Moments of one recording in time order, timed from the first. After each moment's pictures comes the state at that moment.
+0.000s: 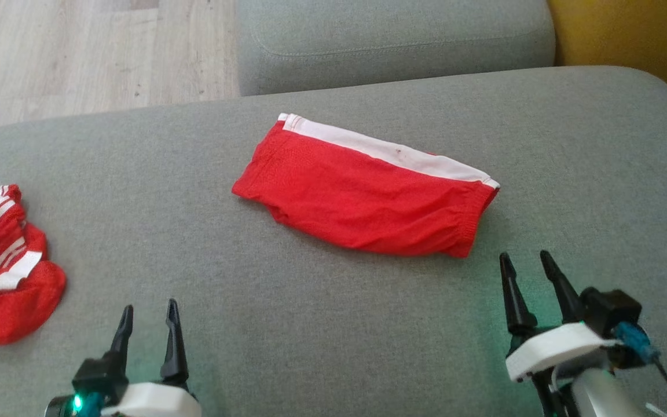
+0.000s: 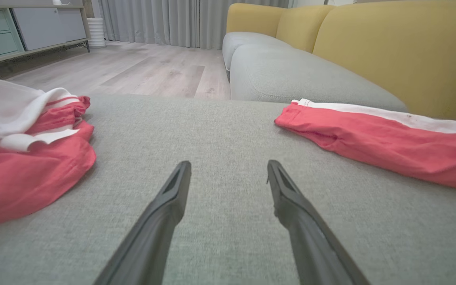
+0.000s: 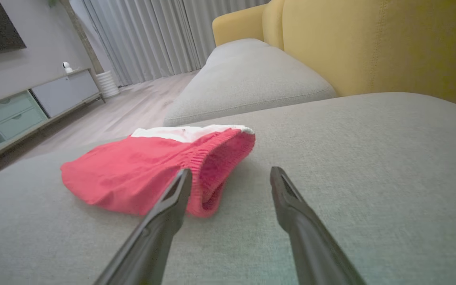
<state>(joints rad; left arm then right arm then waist) -0.03 0.05 -0.02 0.46 -0.18 -0.05 -0.26 -0.11 -0.07 0.12 0.48 0.25 0.13 -0.26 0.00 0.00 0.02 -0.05</state>
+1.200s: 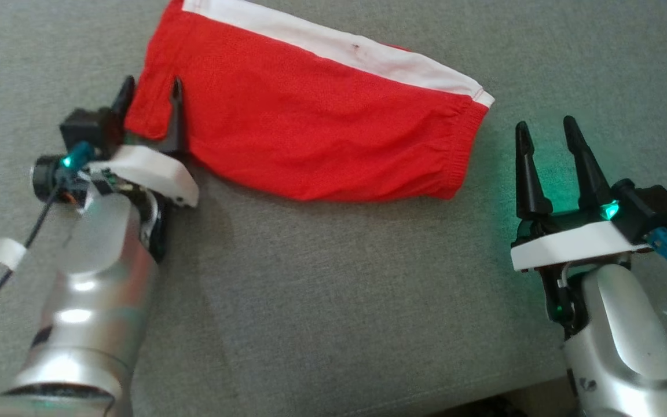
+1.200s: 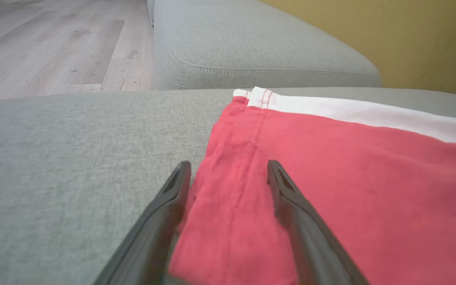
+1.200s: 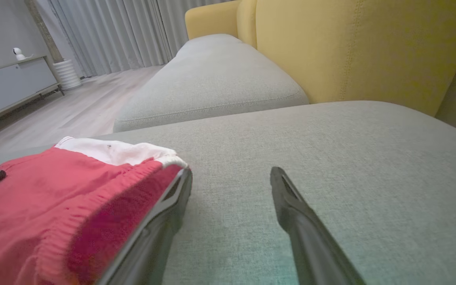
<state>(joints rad) -0.83 0.08 -0.13 1.01 -0.20 -0.12 -0.25 -0.33 -0.06 0.09 0.32 0.21 0.13 -0.26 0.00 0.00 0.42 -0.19</state>
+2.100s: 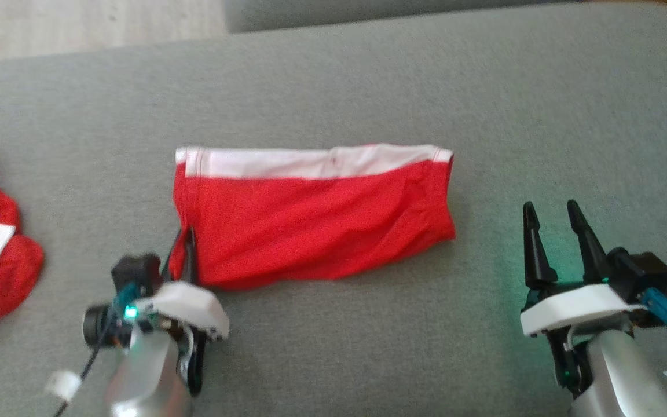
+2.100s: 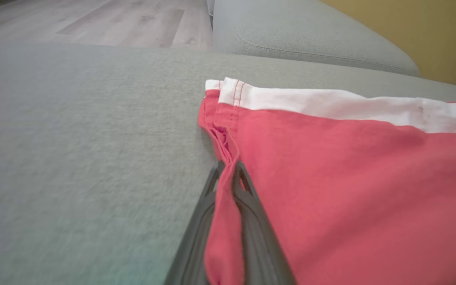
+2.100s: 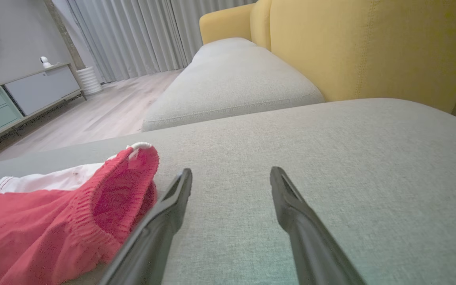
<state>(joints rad) -0.50 0.03 -0.16 0.95 -0.27 -0.05 -0.26 -0.19 -0.06 0.03 0.40 0.19 0.13 -0.26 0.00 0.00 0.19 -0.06</state>
